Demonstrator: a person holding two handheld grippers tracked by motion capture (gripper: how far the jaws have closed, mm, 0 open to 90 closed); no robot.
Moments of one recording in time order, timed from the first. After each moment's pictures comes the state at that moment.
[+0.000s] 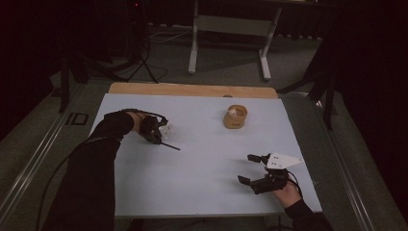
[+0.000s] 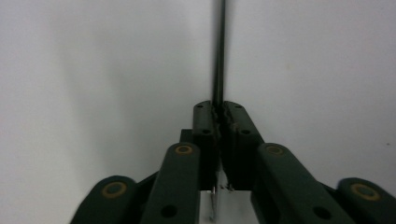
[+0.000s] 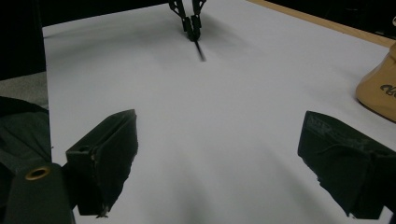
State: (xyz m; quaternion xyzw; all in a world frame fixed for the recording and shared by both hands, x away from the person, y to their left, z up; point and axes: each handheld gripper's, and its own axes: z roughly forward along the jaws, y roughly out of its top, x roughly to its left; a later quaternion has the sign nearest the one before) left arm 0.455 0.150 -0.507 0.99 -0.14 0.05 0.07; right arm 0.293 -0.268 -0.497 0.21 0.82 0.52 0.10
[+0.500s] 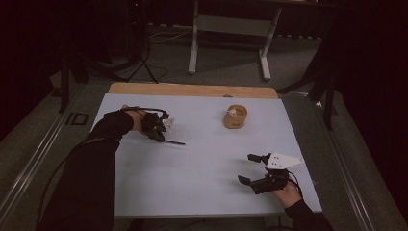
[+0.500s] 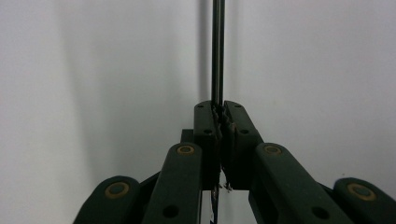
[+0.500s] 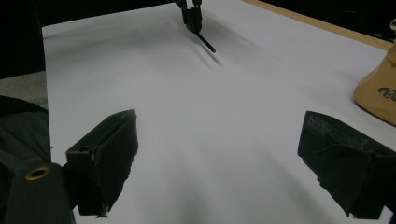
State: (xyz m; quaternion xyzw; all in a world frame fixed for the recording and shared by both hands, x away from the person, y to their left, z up) left arm 0.453 0.140 -0.485 0.99 -0.05 0.03 0.09; right arm 0.292 -0.268 -0.496 0.21 0.82 0.52 0.11
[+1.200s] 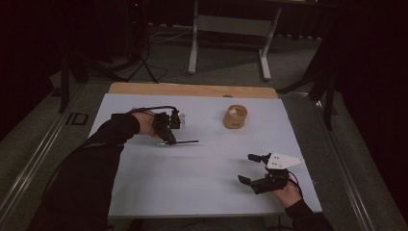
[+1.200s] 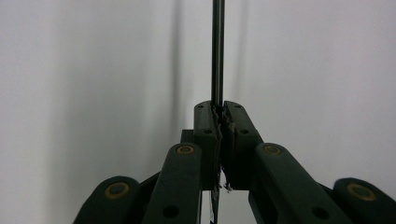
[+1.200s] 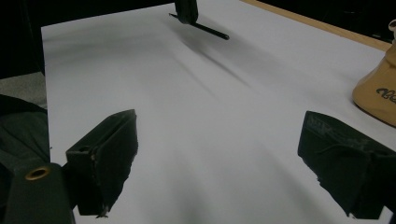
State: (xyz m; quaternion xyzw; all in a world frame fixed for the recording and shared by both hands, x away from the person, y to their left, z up) left arm 0.429 0.097 -0.449 0.99 0.06 -0.01 0.11; right arm 0.292 -0.268 -0.496 0.21 0.82 0.52 0.11
